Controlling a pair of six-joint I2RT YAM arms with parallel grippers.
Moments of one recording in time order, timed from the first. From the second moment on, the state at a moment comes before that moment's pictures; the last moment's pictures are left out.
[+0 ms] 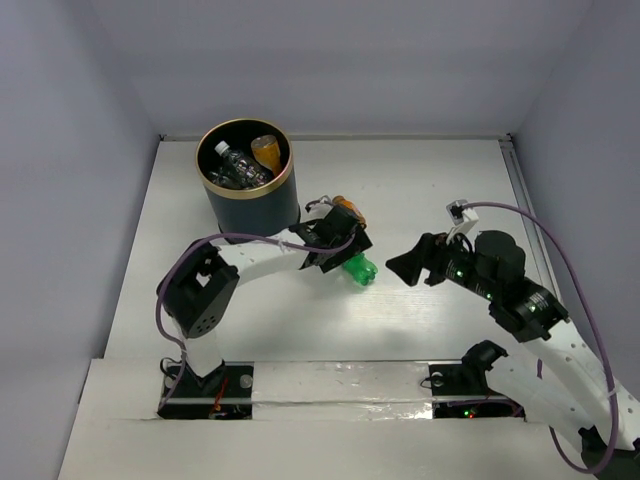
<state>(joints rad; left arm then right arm) -0.86 1.75 1.15 -0.29 -0.19 -1.22 0.58 0.64 0.80 -0.46 -0.19 0.56</state>
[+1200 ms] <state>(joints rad) -0.75 1.43 1.00 -0.40 -0.28 -0.95 0.42 1.67 1.49 -0.39 -0.16 0.48</state>
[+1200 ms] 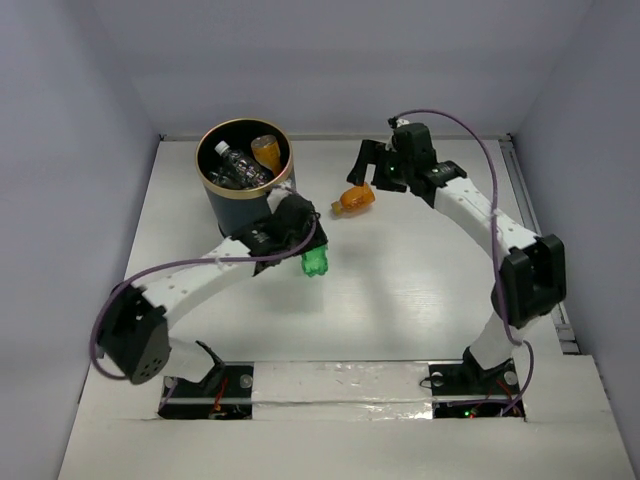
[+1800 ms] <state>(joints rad) -0.17 1.38 1.64 -0.39 -0.09 -0.69 0.42 1.95 1.56 -0.41 0.11 0.96</state>
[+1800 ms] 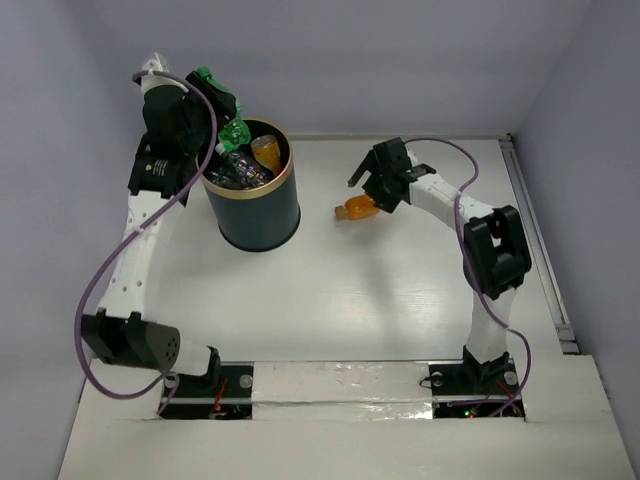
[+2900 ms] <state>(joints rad) -0.12 1.24 1.55 -0.41 0.06 -0.61 0.43 1.97 1.54 -0.41 0.13 0.80</state>
